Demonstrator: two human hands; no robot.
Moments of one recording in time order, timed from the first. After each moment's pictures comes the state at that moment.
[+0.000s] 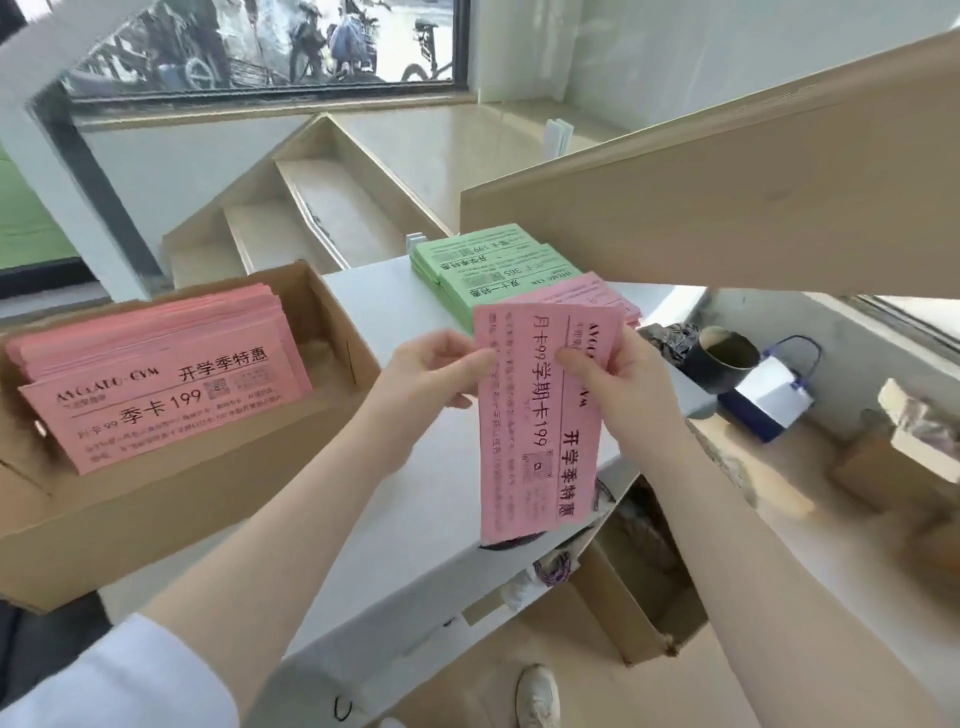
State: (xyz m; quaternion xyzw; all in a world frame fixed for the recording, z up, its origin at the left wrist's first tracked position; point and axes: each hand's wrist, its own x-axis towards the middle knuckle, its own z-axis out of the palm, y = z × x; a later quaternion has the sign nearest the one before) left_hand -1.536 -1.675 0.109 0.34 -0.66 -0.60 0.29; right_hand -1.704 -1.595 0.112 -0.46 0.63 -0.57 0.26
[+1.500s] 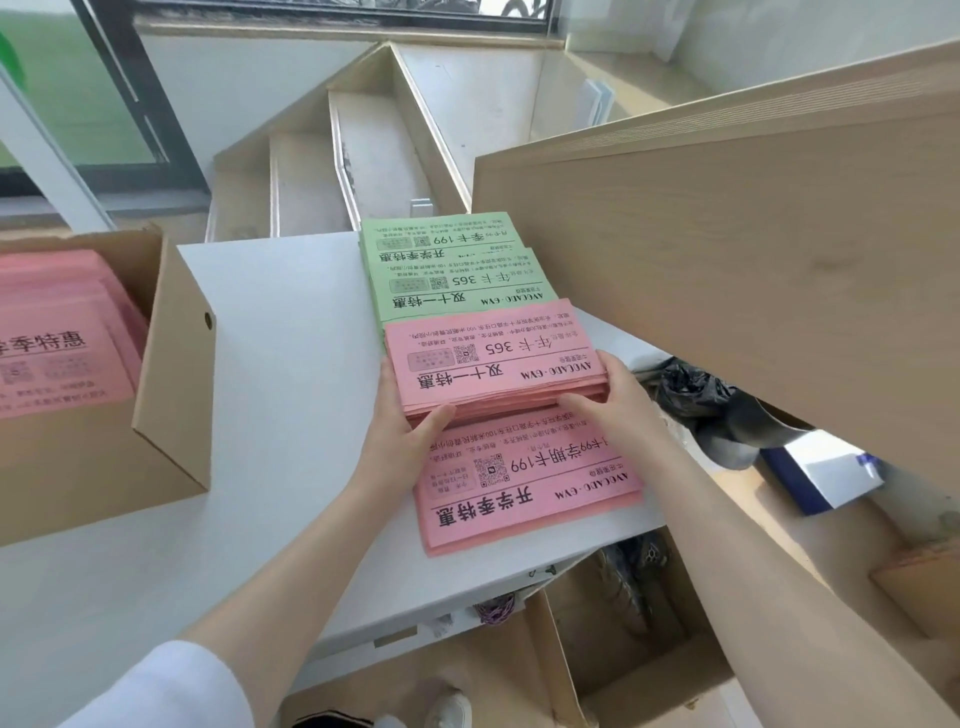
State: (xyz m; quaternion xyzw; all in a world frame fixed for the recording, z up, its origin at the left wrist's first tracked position) left_hand -1.712 -1.731 -0.011 0.53 -0.56 -0.51 0.38; right_hand -1.946 -1.714 0.012 -0.50 0.71 -0.34 0.35
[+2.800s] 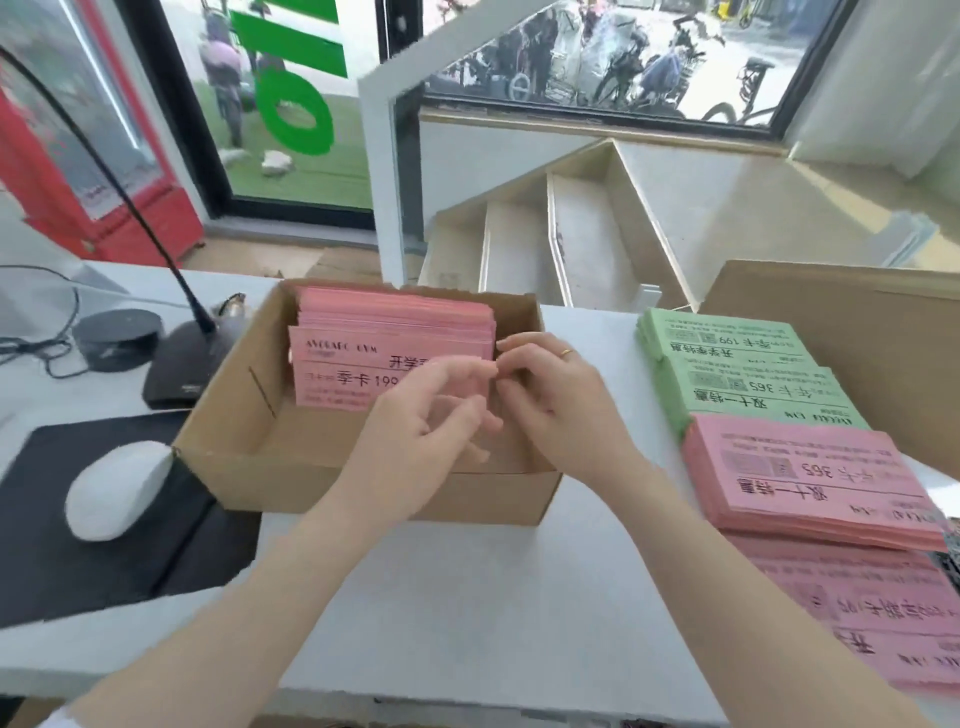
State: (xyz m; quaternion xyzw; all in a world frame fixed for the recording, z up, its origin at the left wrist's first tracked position) left_hand -1.449 -1.695 0.111 0.49 -0.60 -0.38 0.51; right_hand -1.597 -1.764 0.092 -0.81 0.41 -0.37 0.18
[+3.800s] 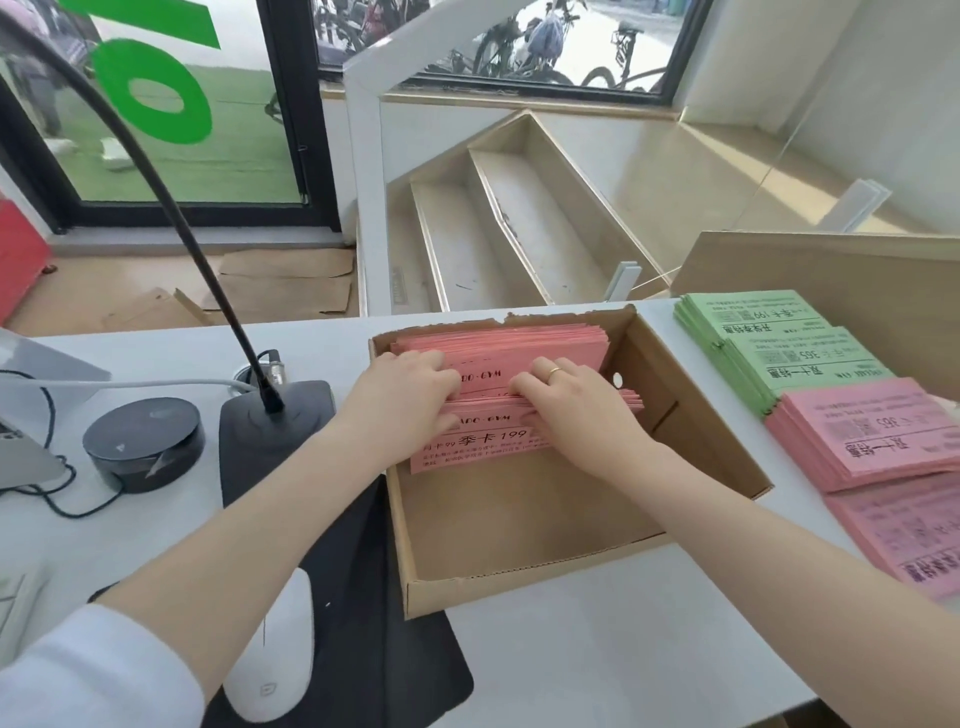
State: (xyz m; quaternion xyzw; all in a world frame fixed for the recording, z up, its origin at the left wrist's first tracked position) left_hand -1.246 -1.831 0.087 0.49 -0.87 -0.02 0.04; right_hand -1.443 -1.815 0.067 -0.83 0.54 -0.03 -0.09
